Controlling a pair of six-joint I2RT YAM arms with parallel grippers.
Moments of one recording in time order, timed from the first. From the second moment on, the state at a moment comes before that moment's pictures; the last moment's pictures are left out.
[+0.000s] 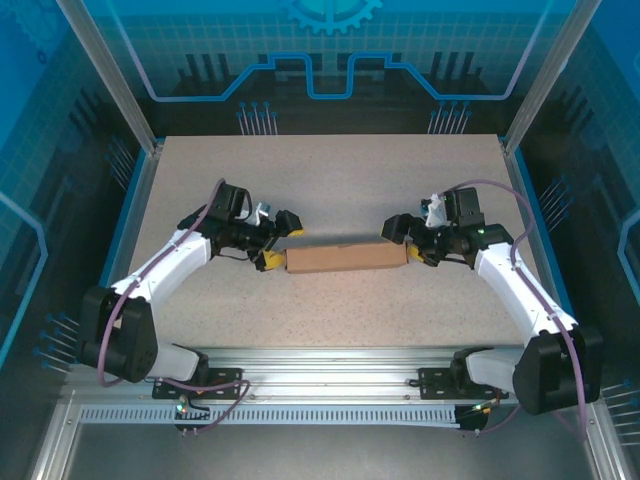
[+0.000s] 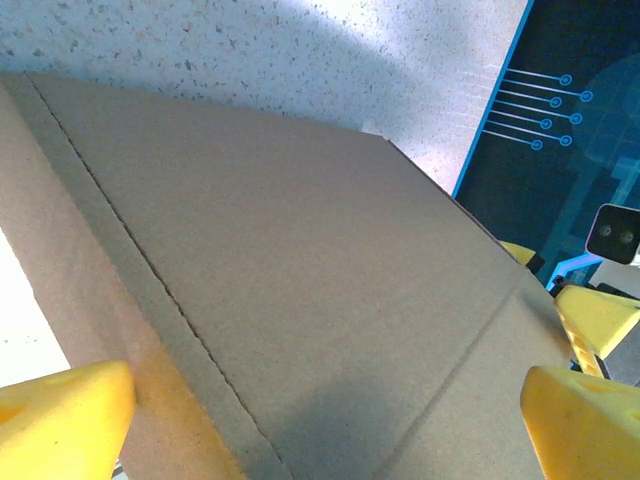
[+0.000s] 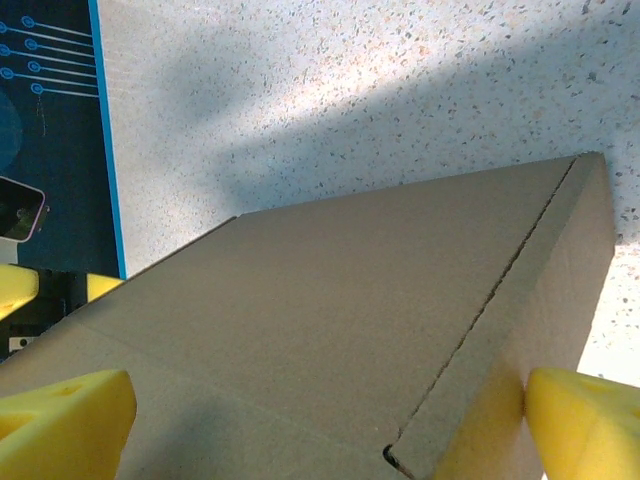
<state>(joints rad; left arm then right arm) -0.24 1.40 0.96 -0.51 0.79 -0.96 0.15 1.22 0.93 -0.65 -0.61 0.60</state>
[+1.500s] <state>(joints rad) -0.15 1.56 1.04 -0.47 0.89 -0.93 0.00 1.34 0.97 -0.52 -0.73 0.61</state>
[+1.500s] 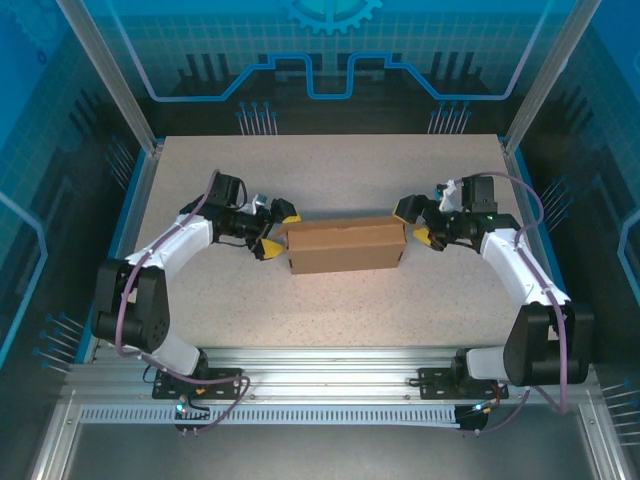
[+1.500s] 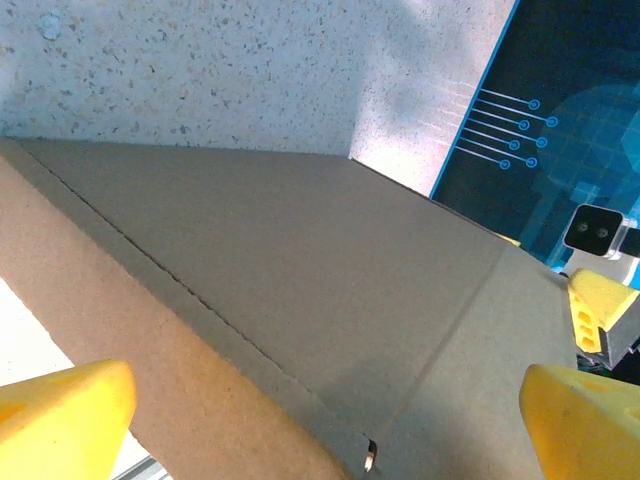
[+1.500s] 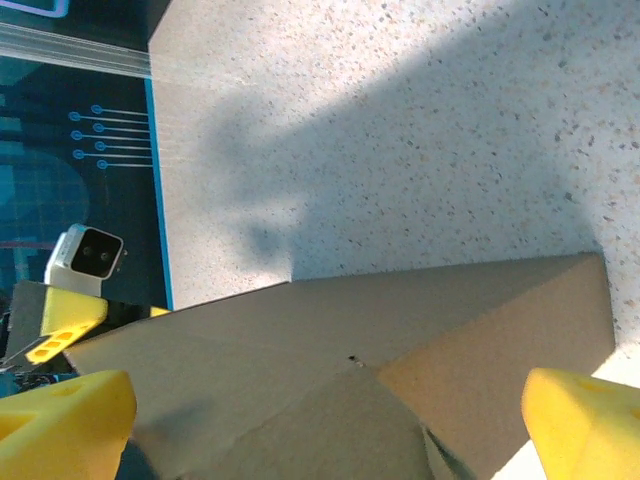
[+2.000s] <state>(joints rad) -0.13 1.58 1.11 -0.52 0.87 -0.88 -0.01 1.31 1.06 -0.58 -0.71 0.35</state>
